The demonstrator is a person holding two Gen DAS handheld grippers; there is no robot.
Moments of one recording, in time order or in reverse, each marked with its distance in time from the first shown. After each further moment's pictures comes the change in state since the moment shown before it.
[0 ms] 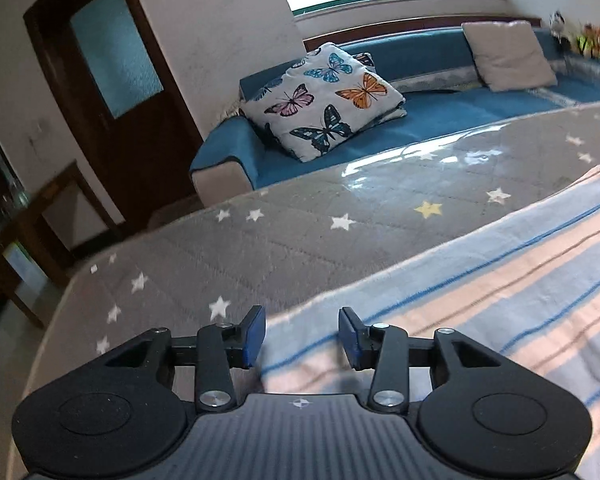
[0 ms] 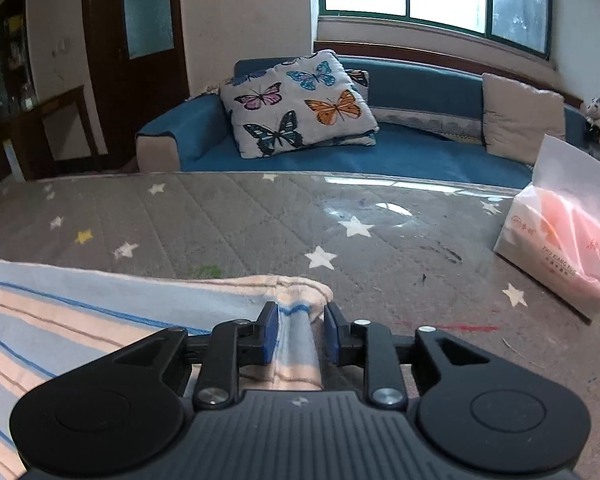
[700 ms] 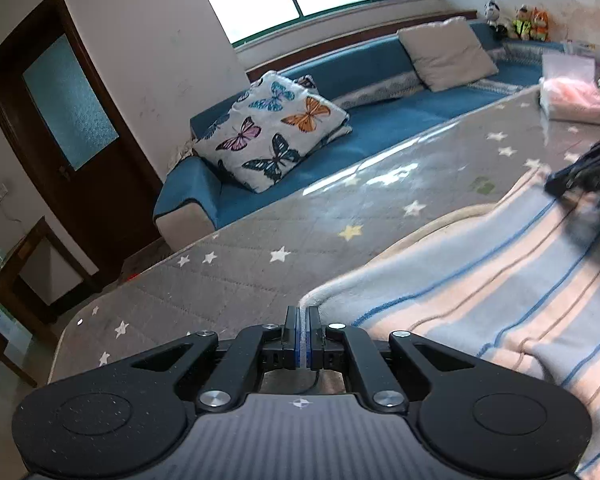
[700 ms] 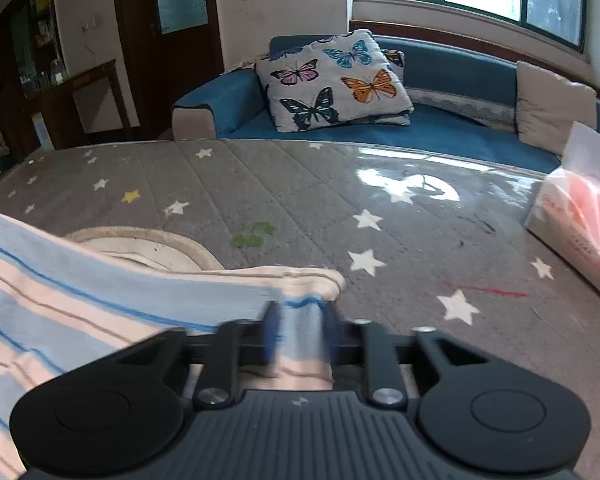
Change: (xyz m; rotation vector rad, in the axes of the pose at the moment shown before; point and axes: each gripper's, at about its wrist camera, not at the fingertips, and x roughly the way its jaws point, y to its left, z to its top) left arm -0.046 -0.044 0.013 0.174 -0.073 -0.068; right arm -0.016 0.020 -0.011 -0.053 0.079 0.087
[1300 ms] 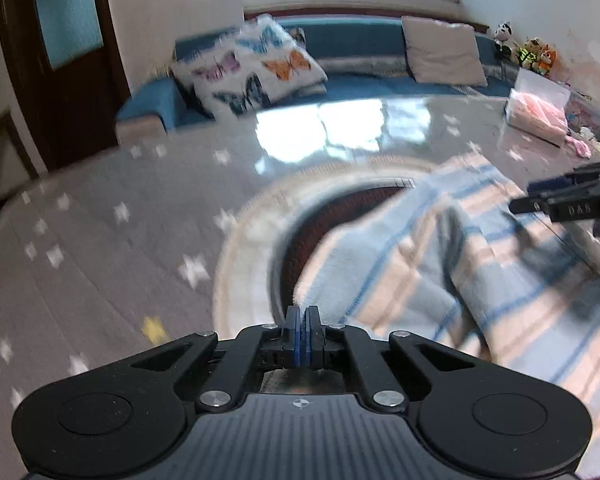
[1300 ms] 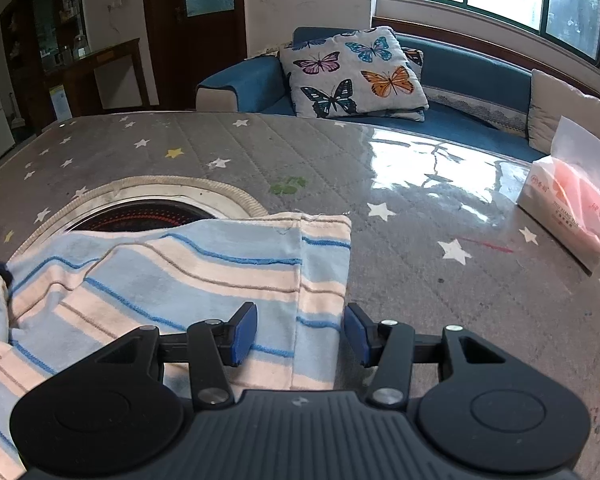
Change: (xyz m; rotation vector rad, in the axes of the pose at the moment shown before) left arm -0.047 -0.009 -0.043 -0.233 0.118 -0.191; right arm -0.048 0.017 -0.039 -0.075 0.031 0.011
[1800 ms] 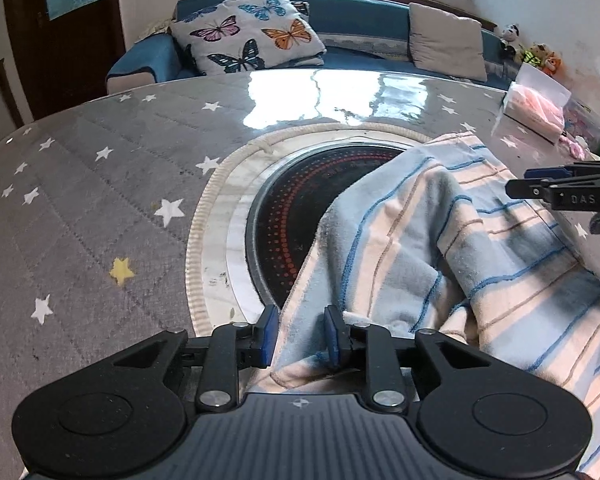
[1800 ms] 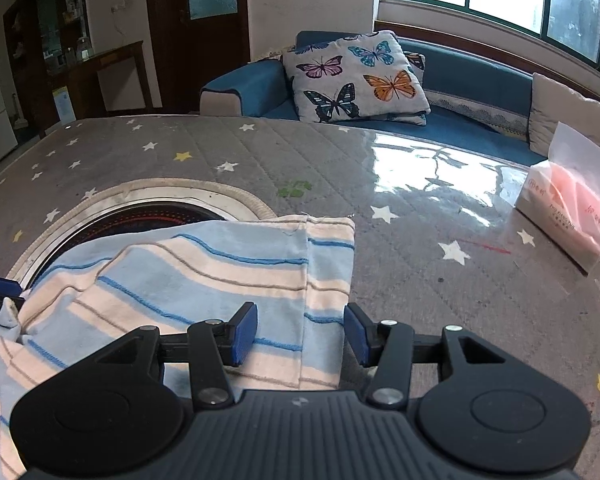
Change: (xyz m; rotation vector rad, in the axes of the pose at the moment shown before) left arm 0.013 0.001 -0.023 -0.101 0.110 -0.090; right arm -0.010 0.004 -0.002 -0.004 -0.009 0.007
